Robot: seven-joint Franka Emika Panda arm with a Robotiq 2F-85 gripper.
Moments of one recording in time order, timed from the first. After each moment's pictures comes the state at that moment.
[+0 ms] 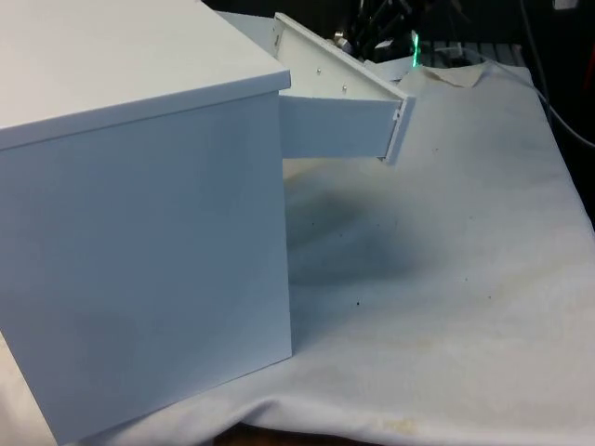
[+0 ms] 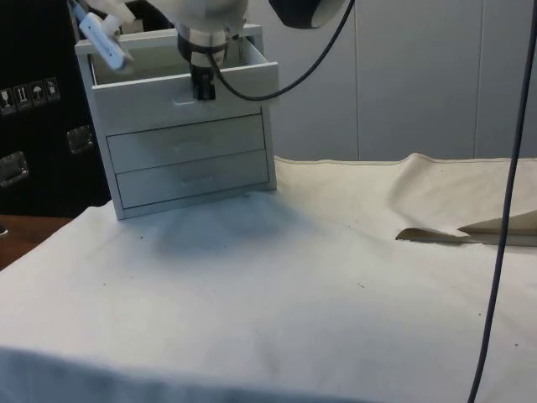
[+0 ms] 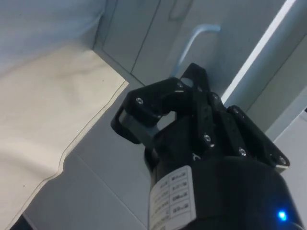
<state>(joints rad) 0.61 0.11 -0.49 -2.19 -1.18 2.40 0.50</state>
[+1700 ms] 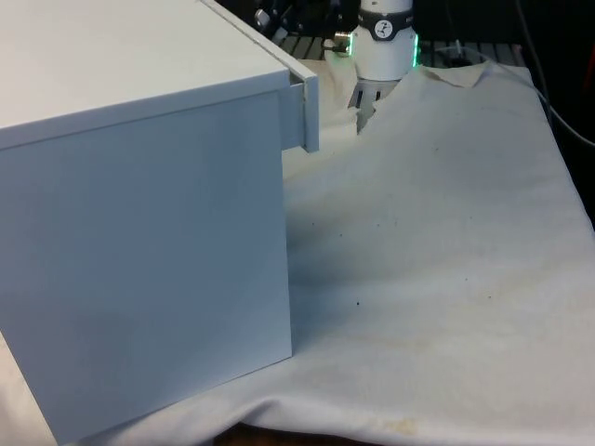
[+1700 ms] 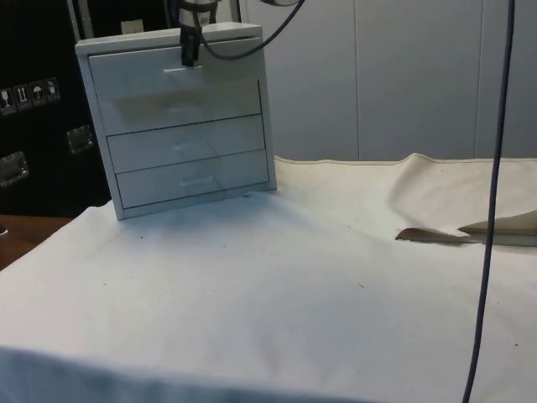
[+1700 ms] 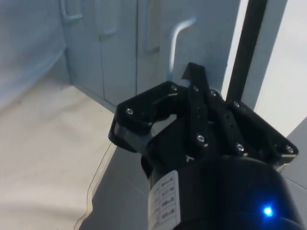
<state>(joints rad) 0.58 0.18 -0.69 -2.05 -0.97 2.61 0.31</state>
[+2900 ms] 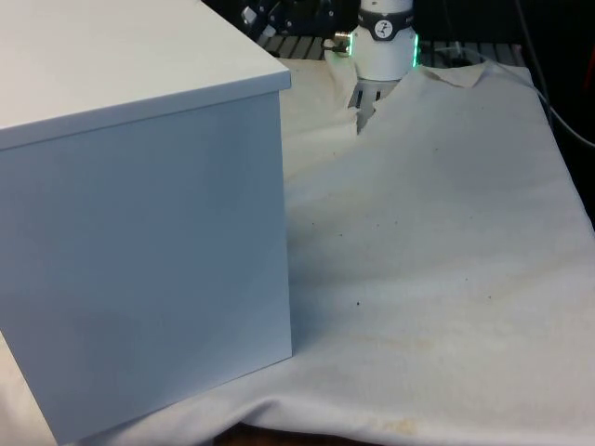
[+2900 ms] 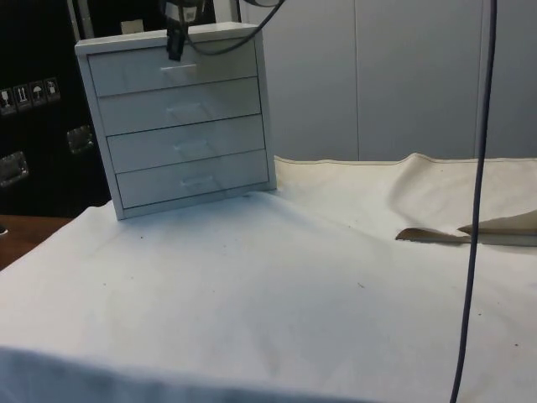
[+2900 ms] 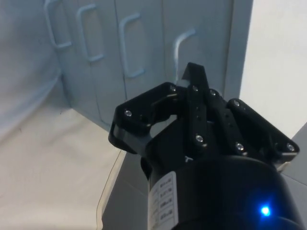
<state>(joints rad) 0.59 0.25 -0.74 -1.98 -0.87 2.67 0.28</state>
